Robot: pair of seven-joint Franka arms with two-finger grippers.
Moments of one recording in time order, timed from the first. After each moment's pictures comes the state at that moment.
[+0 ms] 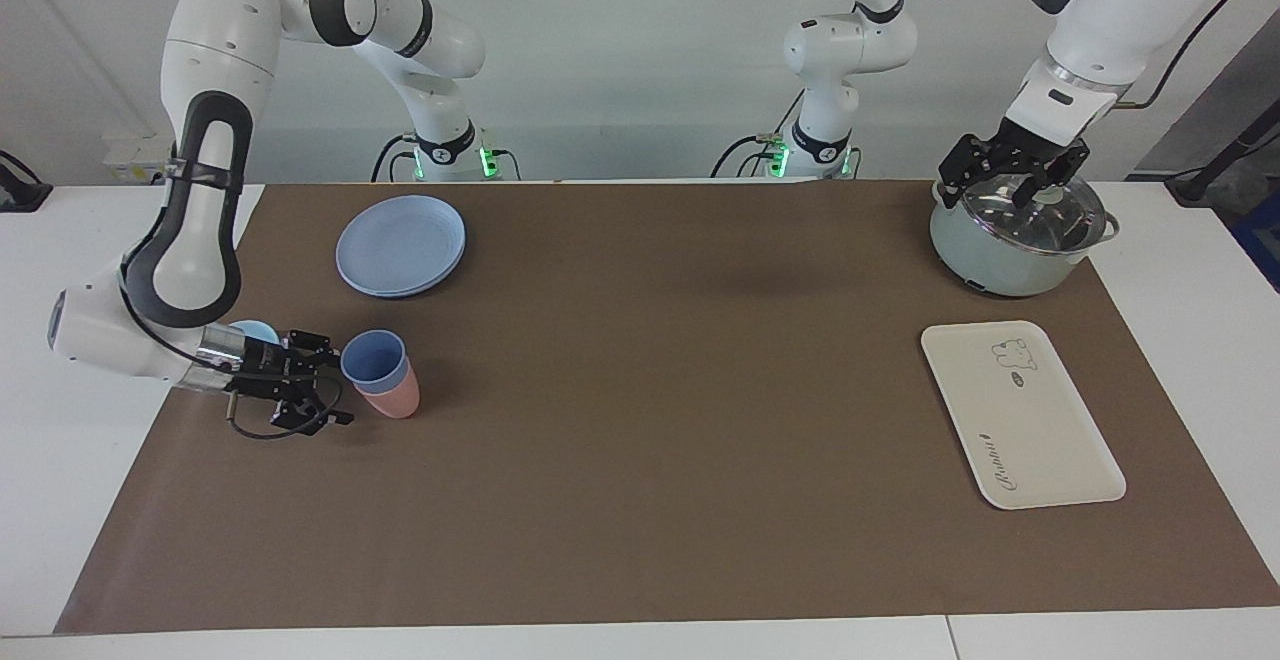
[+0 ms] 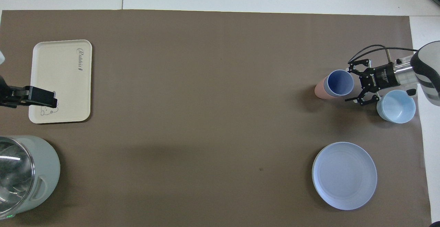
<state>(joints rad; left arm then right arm) 0.05 -0.08 -0.09 -1.69 -0.03 1.58 0.03 -0.29 0.58 -0.02 -1.60 0.68 1.76 0.78</state>
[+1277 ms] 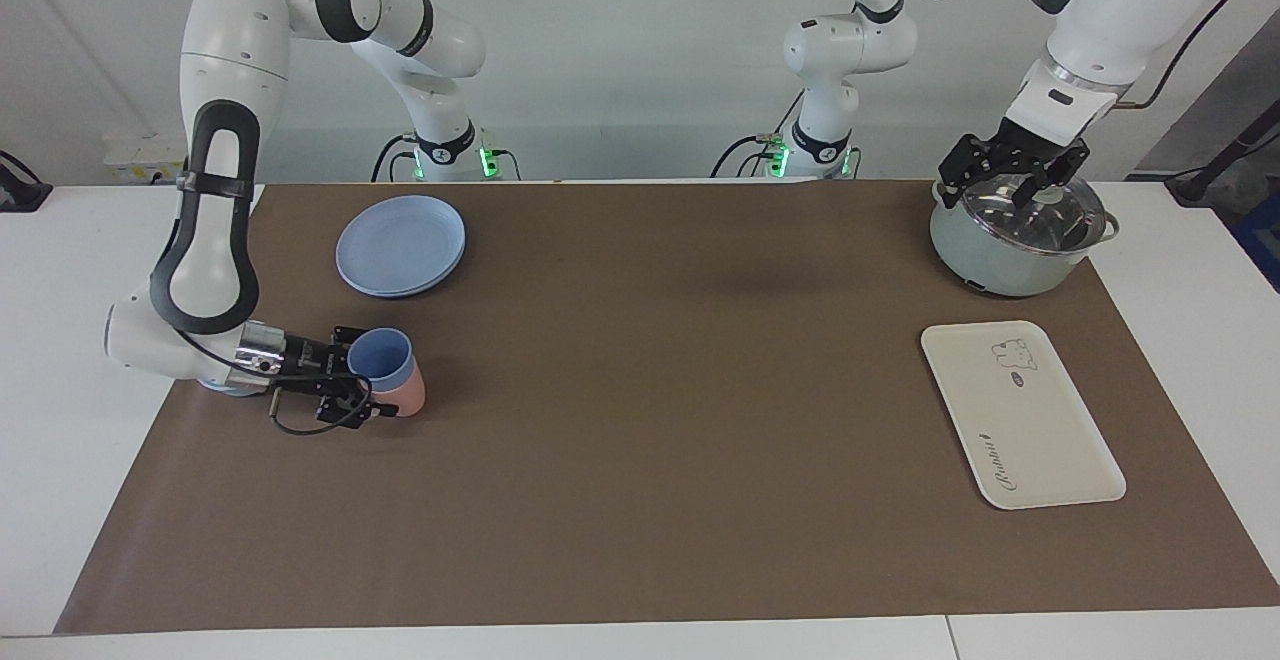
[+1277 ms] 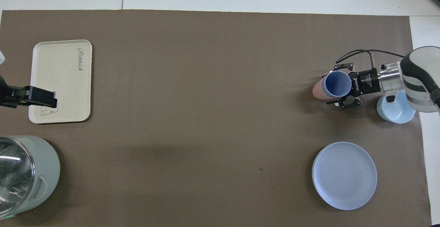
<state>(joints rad) 0.05 -0.08 -0.09 -1.69 -0.03 1.58 0.03 -0.25 0.56 0.00 -1.70 0.87 1.75 0.77</state>
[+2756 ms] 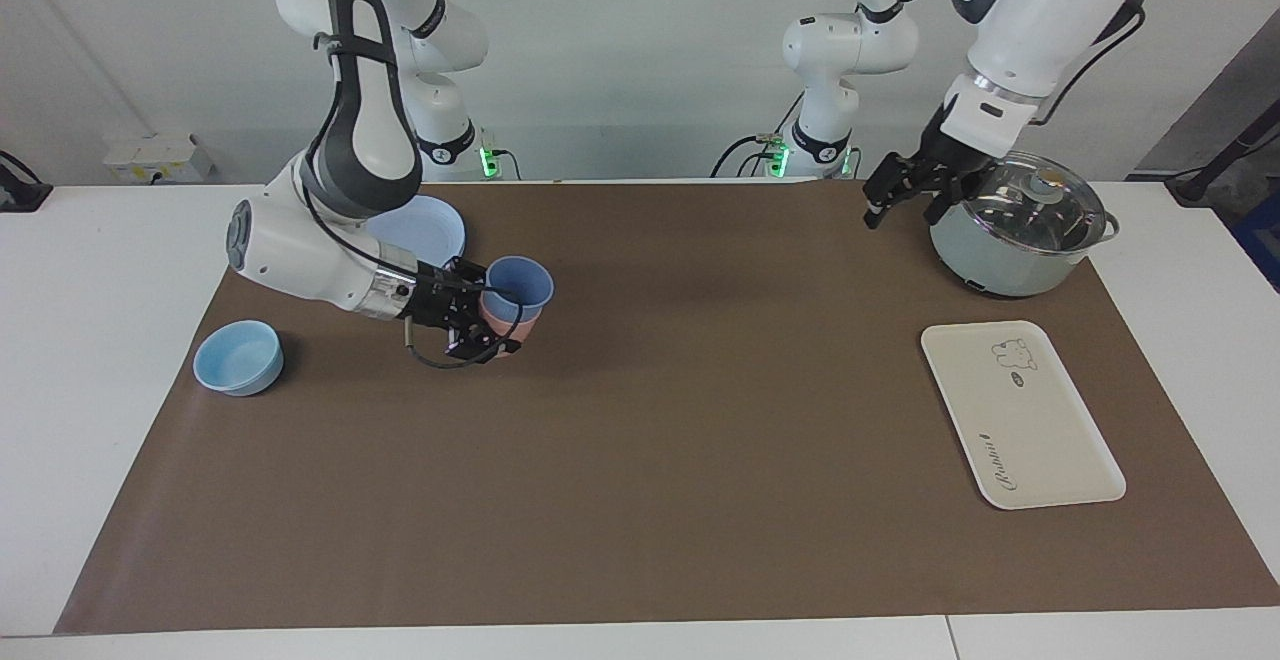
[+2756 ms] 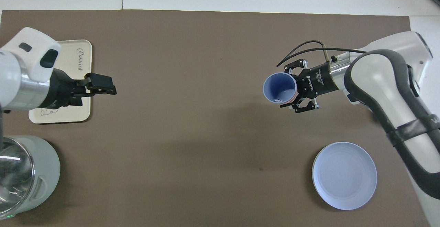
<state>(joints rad) -0.13 -0.11 -0.11 -1.81 -0.23 1.84 -0.45 0.12 0.25 0.00 -1.80 0.76 1.87 1.18</state>
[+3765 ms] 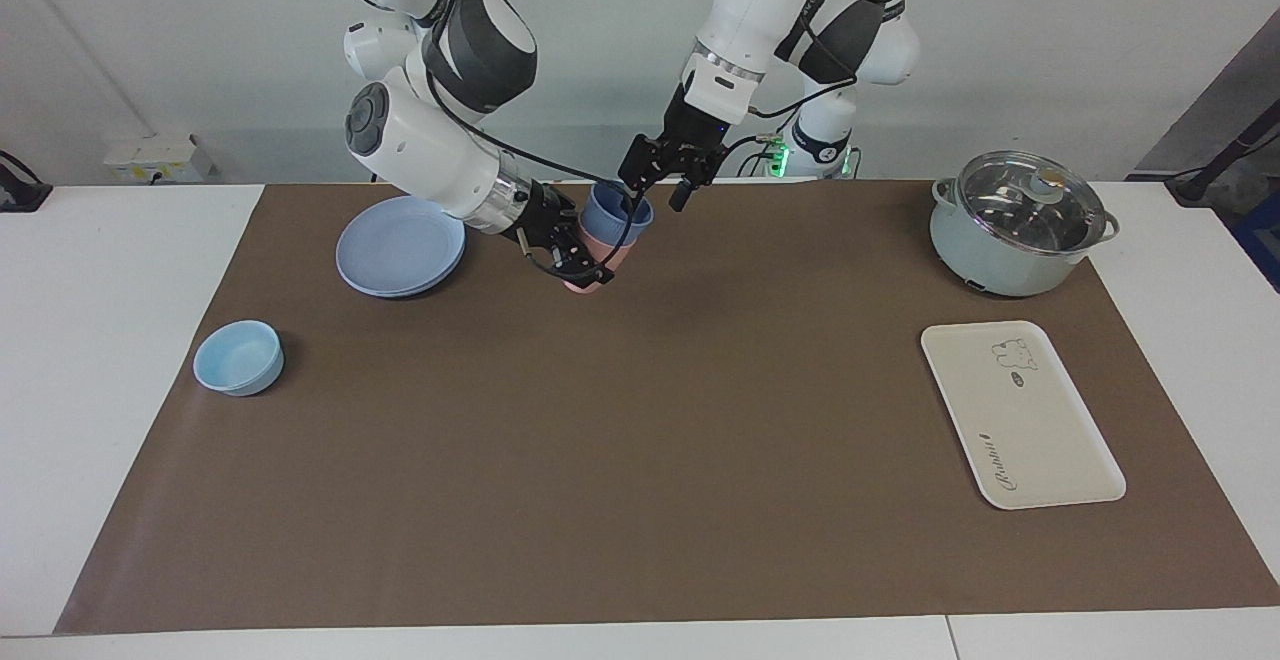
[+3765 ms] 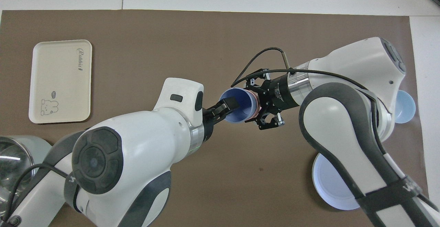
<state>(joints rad) -0.58 -0.08 -0.12 -1.93 -0.26 2.28 -1.06 0.33 0.12 0.00 -1.82 0.71 1.95 1.39</state>
